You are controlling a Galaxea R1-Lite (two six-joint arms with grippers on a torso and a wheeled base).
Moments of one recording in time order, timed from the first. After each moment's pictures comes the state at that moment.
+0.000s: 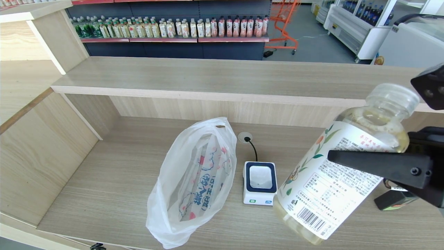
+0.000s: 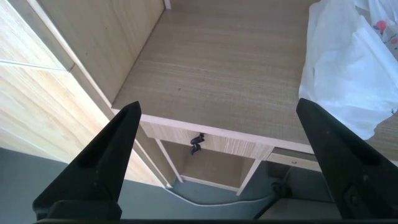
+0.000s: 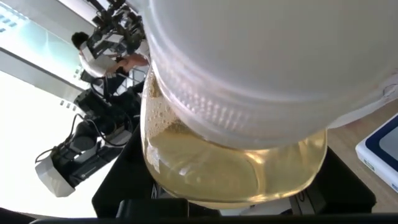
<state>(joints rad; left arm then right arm) 0.00 0.00 0.00 0.05 0.13 0.01 0.54 1.21 -0.68 -0.52 0.71 0.39</state>
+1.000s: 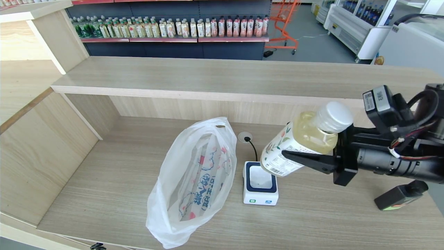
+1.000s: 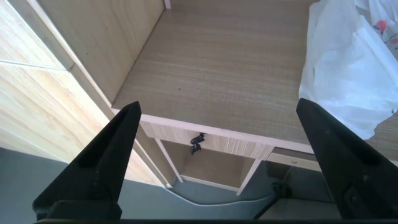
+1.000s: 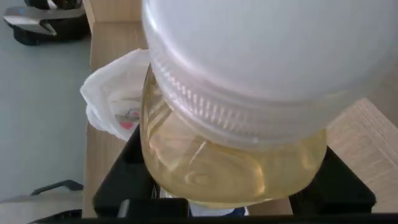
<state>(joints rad) 0.00 0.00 0.00 0.05 0.13 0.01 0.42 1.51 -0.70 -0.77 0.73 -0.50</state>
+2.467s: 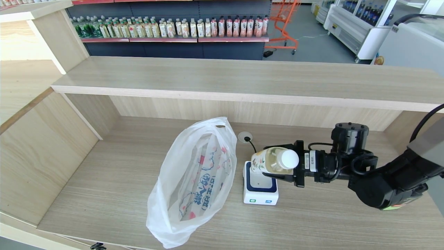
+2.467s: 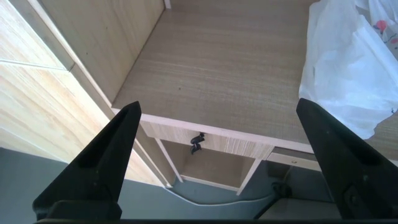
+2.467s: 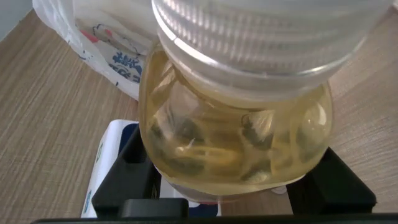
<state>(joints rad) 0.00 0.00 0.00 0.05 0.13 0.01 0.27 2.05 -0.77 -1.06 1.03 -1.05</state>
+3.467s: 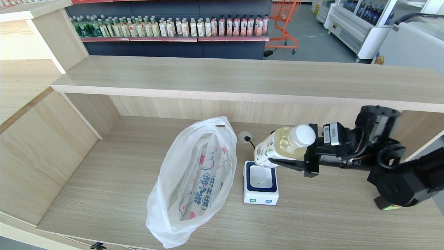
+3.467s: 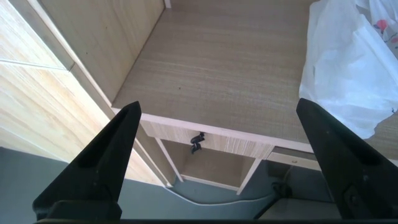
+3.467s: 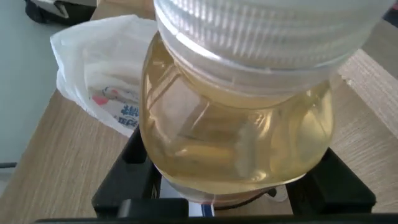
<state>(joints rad) 0.00 0.00 0.00 0.05 0.13 0.01 0.29 1.86 -0.75 -1.08 1.03 -0.71</state>
